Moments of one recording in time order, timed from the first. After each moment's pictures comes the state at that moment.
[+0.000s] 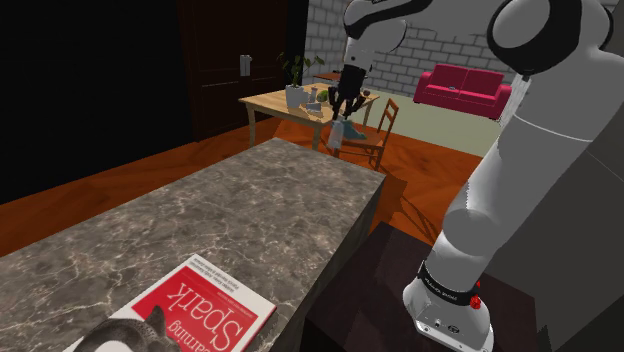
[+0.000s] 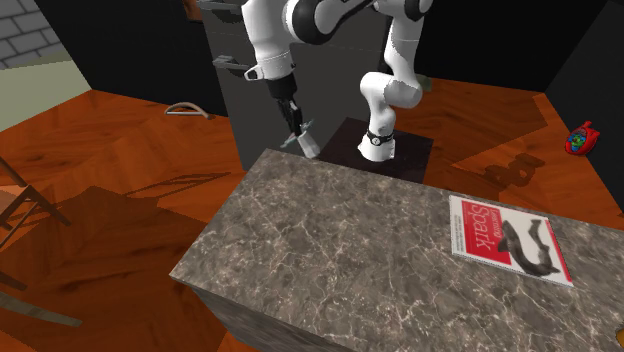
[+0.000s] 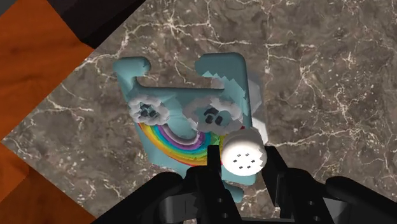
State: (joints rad) arm -0.15 -0.10 -0.31 -1.92 0.21 1.71 0.14
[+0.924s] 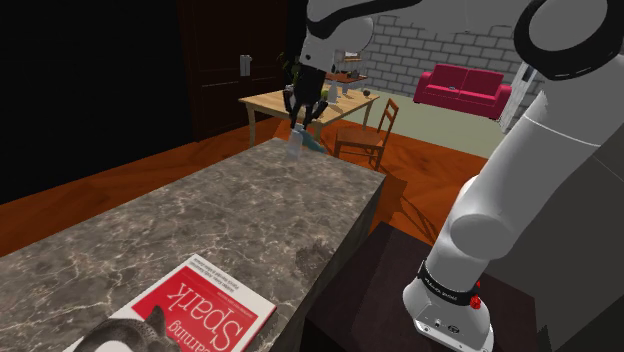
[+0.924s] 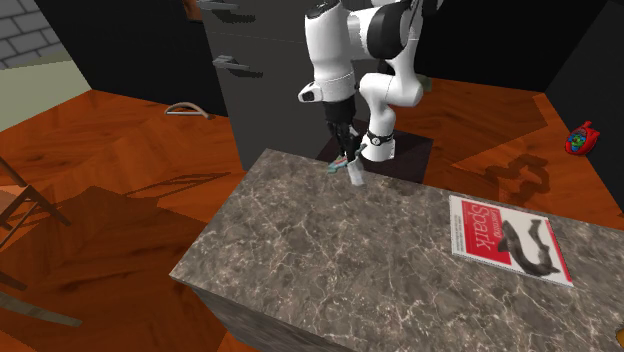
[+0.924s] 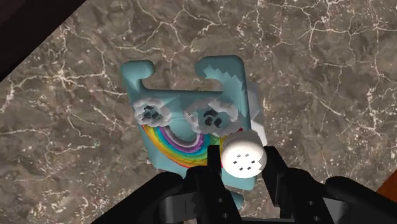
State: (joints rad) arm 0.00 -0.17 -0.11 -2.02 0.25 1.83 0.47
